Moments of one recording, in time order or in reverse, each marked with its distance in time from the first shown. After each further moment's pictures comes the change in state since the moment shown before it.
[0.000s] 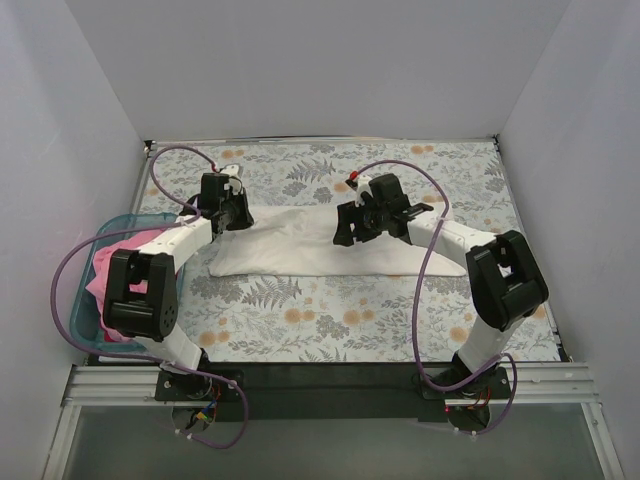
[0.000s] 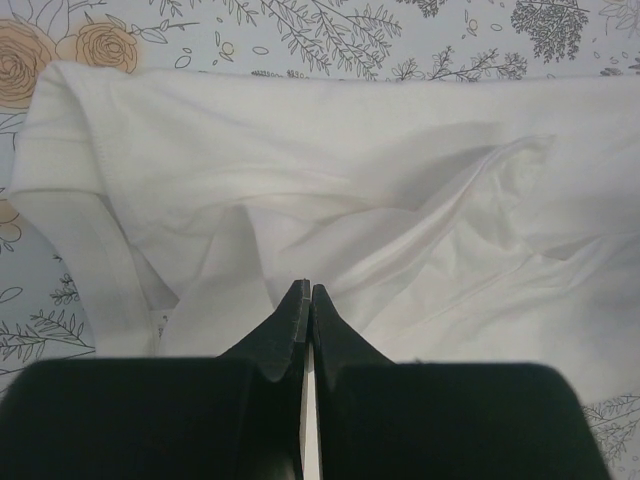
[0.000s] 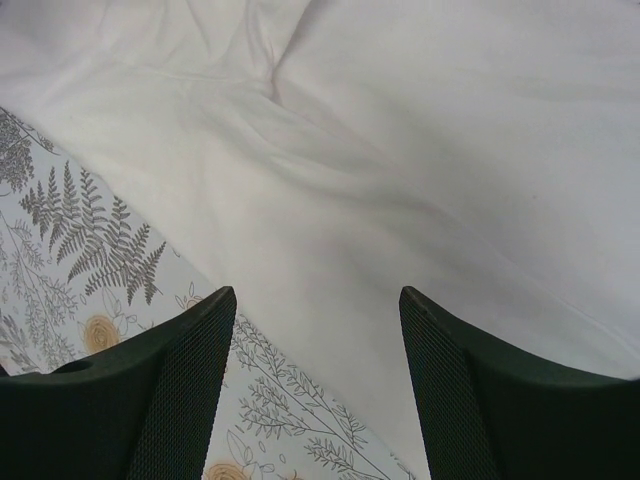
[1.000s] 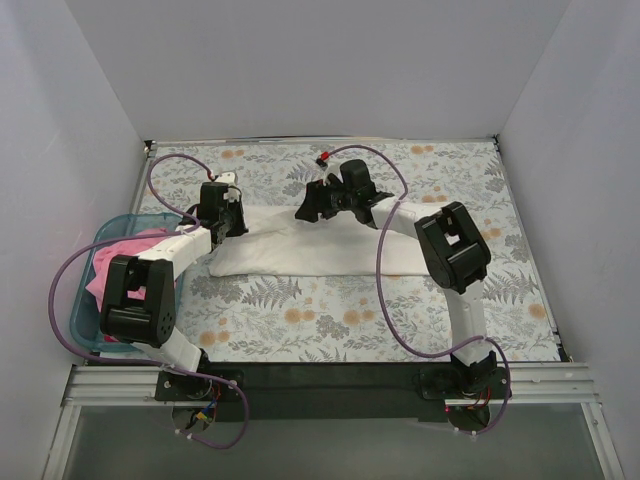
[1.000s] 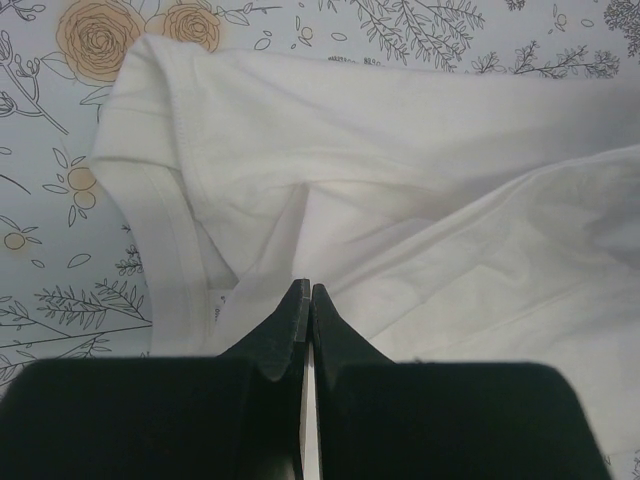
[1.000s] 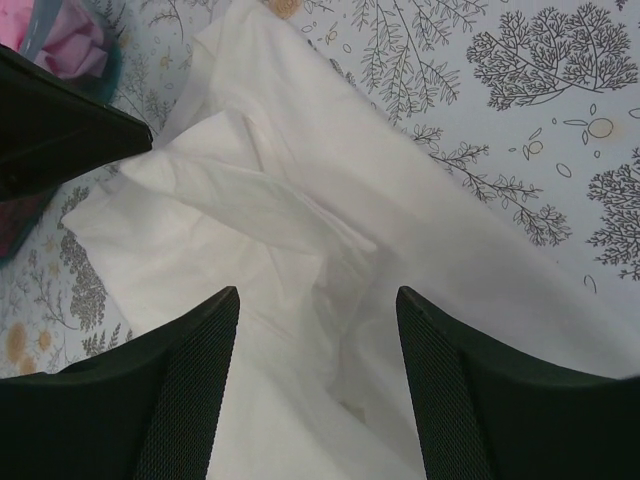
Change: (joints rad) left arm 0.000 -0.049 -0.113 0.083 -0.140 0.026; right arm 0.041 0.384 0.306 0.372 -0.162 0.126
